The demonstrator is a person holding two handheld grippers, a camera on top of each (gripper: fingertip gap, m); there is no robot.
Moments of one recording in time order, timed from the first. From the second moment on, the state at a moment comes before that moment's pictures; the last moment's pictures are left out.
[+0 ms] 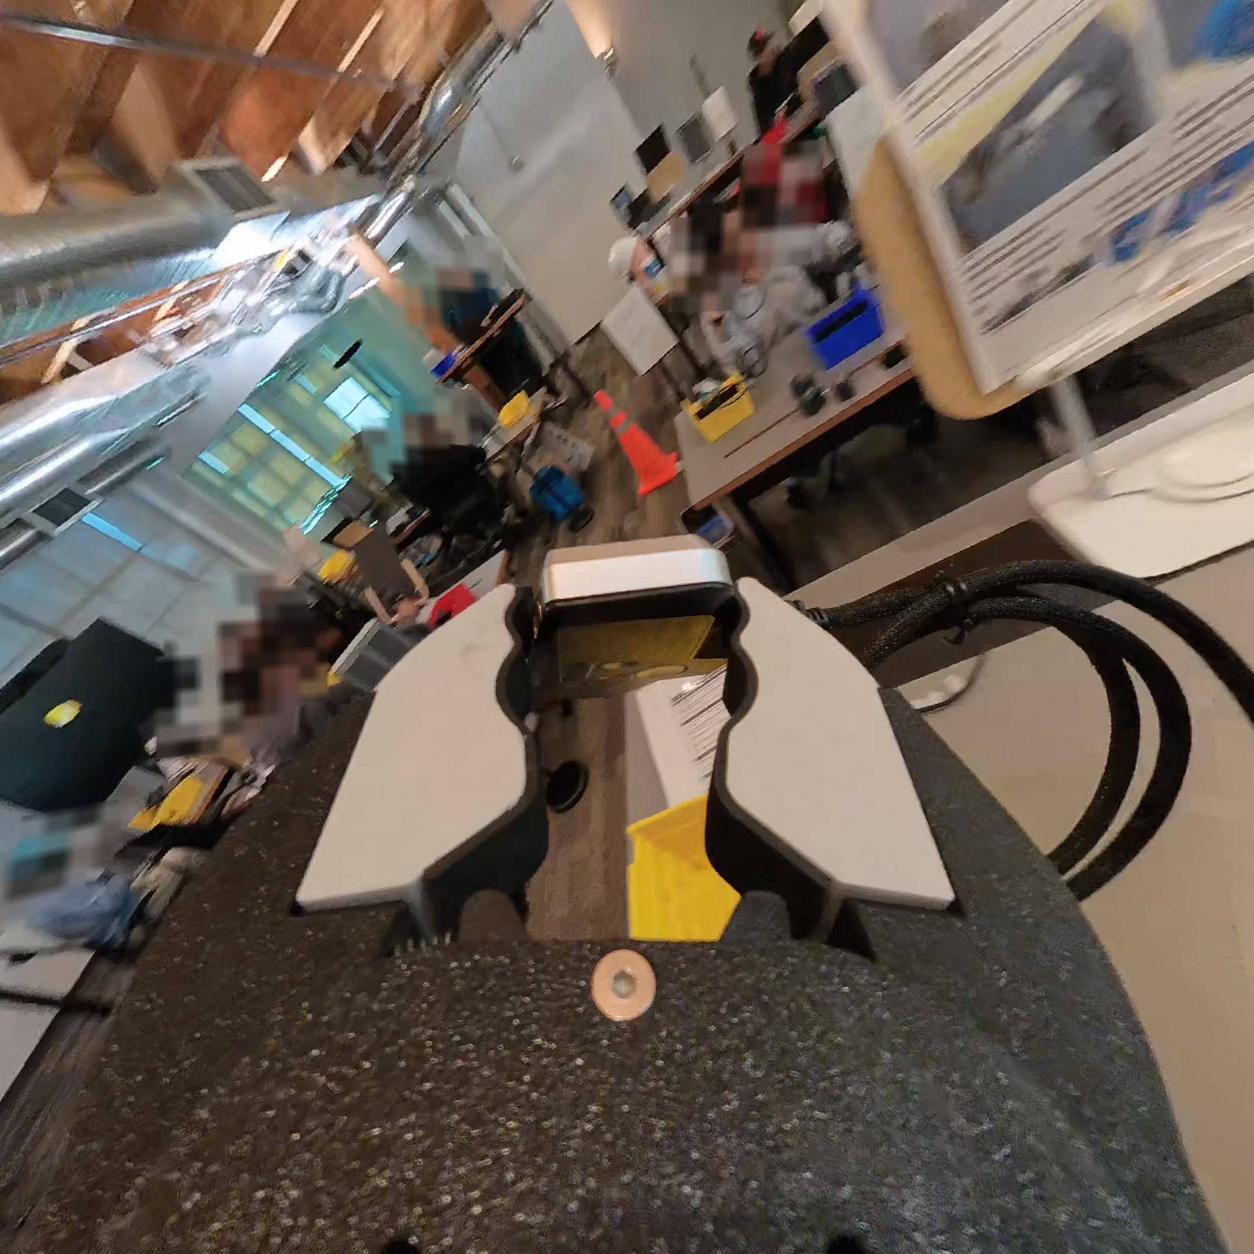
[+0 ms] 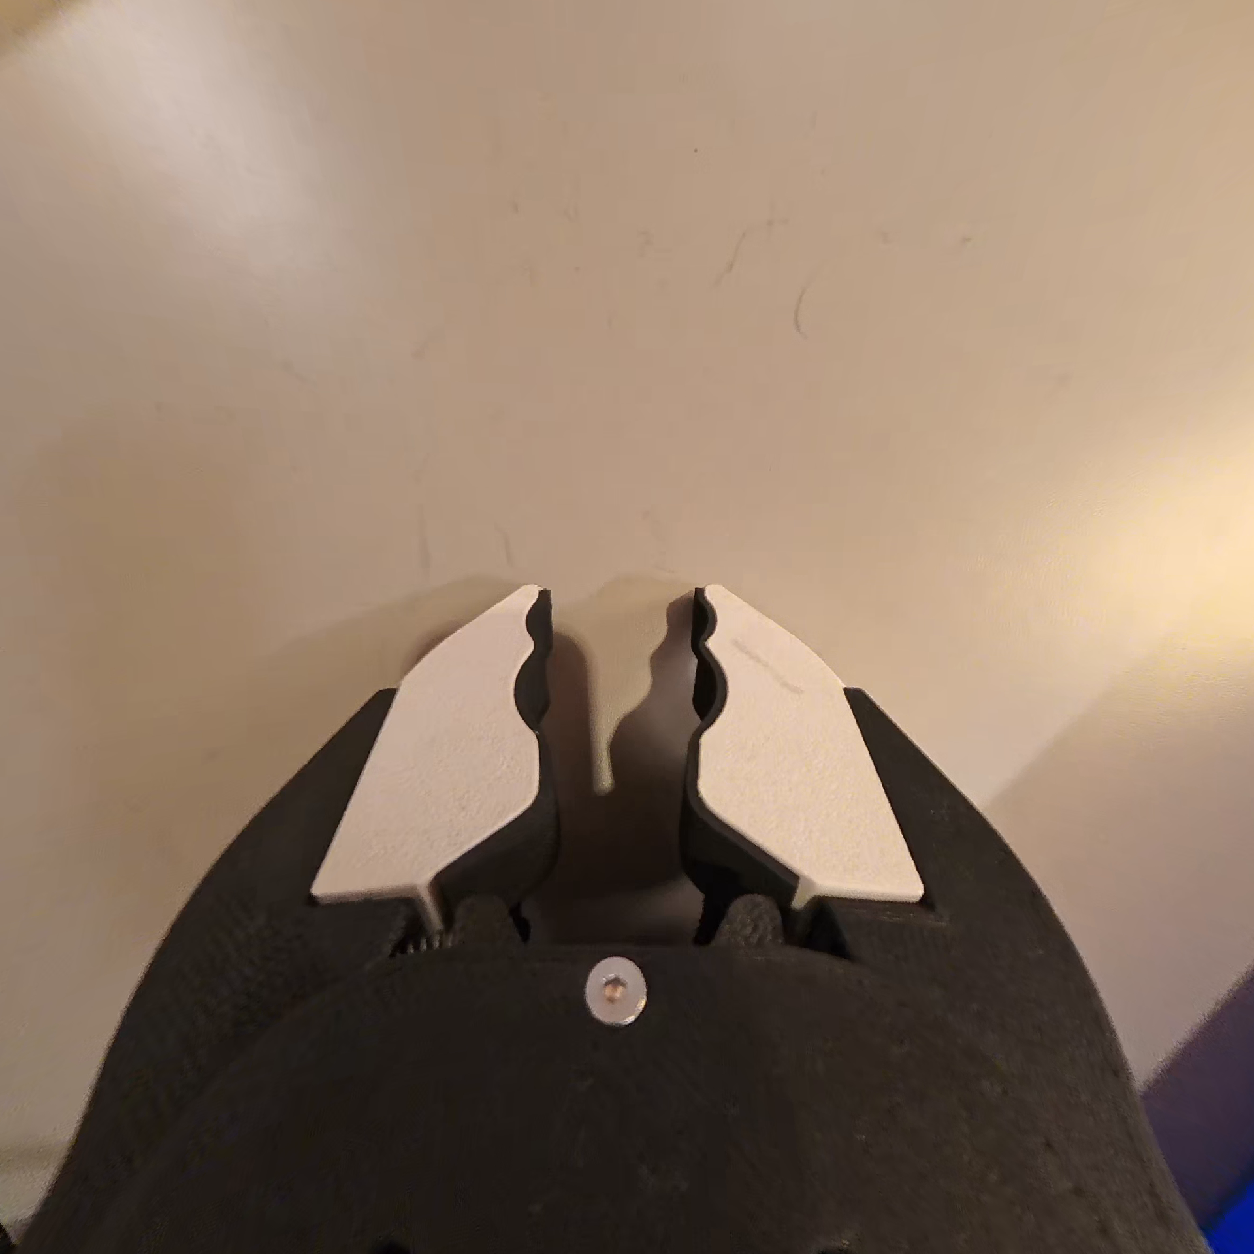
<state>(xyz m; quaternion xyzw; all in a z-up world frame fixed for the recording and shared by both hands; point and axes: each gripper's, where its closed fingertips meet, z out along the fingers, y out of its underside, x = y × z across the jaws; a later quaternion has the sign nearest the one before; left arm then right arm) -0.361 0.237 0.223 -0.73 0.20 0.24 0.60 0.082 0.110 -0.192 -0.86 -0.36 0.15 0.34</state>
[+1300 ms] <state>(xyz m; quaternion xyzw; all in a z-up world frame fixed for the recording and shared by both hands) -0.271 0.177 -0.030 -0.87 0.19 -0.05 0.46 0.089 0.106 -0.192 -0.86 -0.34 0.15 0.34</state>
